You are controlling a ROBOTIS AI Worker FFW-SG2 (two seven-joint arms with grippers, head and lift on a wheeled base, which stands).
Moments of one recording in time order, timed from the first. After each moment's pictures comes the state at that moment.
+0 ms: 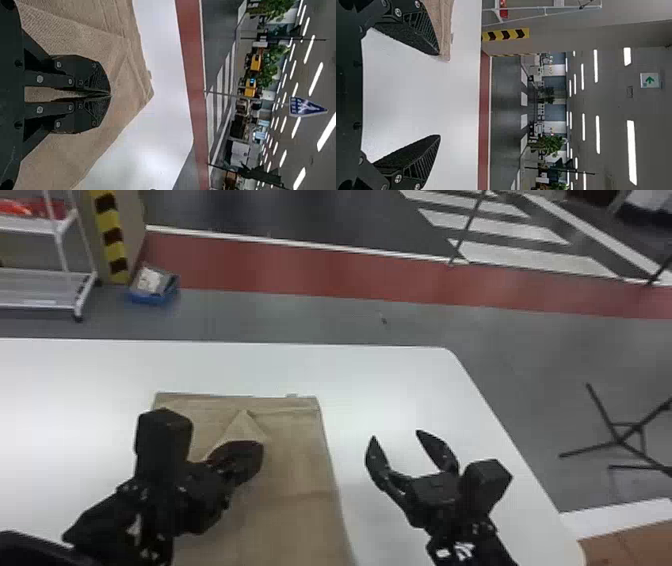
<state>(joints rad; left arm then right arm) 0.18 0.15 -0.33 -2.02 0.13 0.65 -0.27 0.47 -0.13 -0.08 -1.92 -0.15 0.02 0.14</state>
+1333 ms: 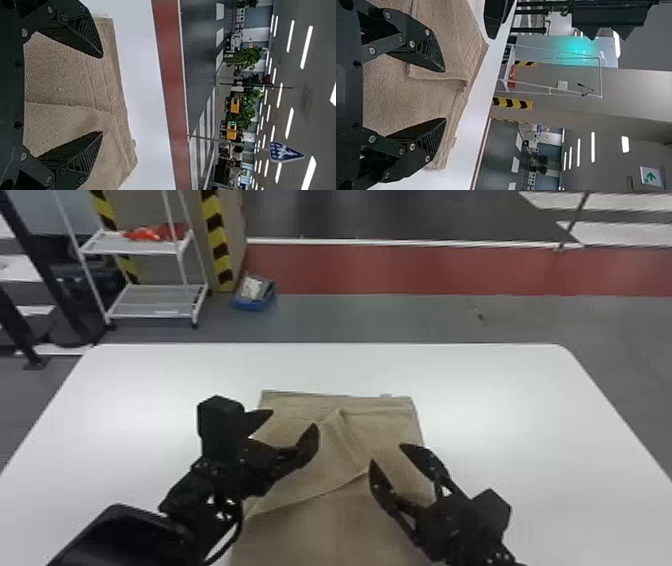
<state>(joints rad) 0.19 0.15 -0.21 -1.93 0.12 0.46 -0.16 0.38 -0.16 0.19 -1.76 0.07 -0.12 0.24</state>
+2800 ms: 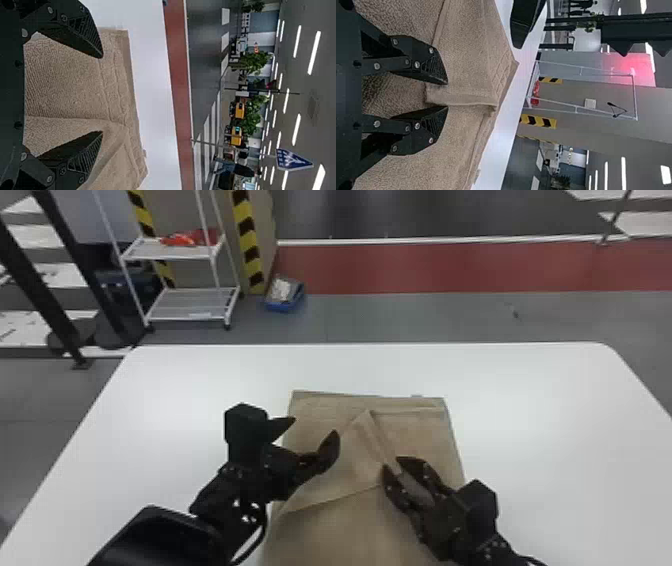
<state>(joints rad) 0.20 0.16 -0.18 -1.89 0.12 0.44 -0.17 0.27 -0.15 0.27 -1.63 0.11 -0.02 0.25</state>
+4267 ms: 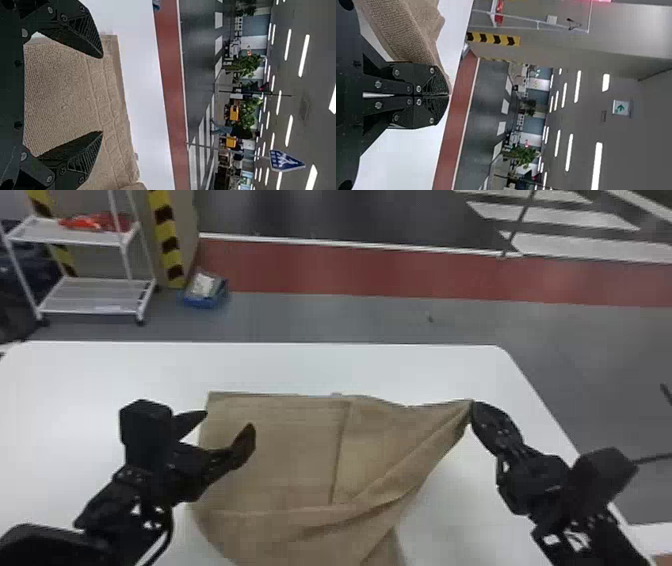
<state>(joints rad) 0.20 0.16 -0.17 -1.91 0.11 0.42 -0.16 0.45 -0.15 -0.24 -1.97 -0.07 -0.02 0.31</state>
